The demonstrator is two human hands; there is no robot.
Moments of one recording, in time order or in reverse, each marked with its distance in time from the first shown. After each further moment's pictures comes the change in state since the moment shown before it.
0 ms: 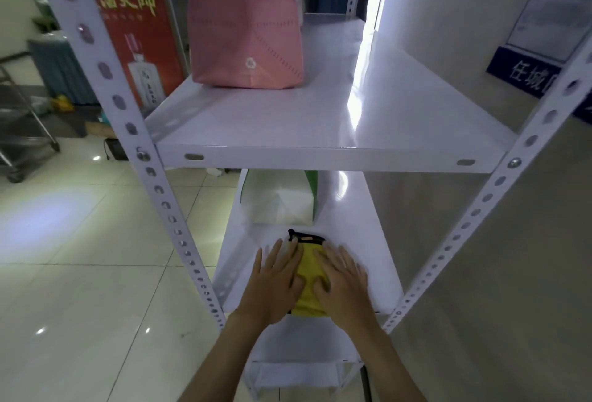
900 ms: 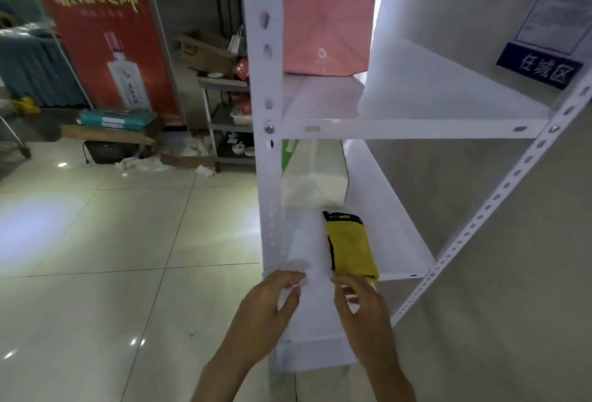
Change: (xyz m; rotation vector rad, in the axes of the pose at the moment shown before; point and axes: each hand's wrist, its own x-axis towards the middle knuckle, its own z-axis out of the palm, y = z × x) left_hand -0.145 -0.072 -0.072 -0.729 0.093 -0.056; right_hand -0.108 -0.125 0.046 0.417 0.408 0.156
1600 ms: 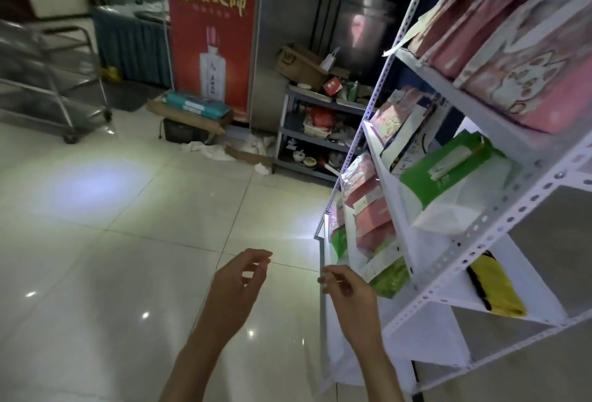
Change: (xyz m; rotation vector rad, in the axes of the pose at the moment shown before) left_hand -0.147 -0.161 -0.320 -0.242 0.420 -0.148; right_hand -0.088 -0.255 0.247 0.224 -0.220 -0.052
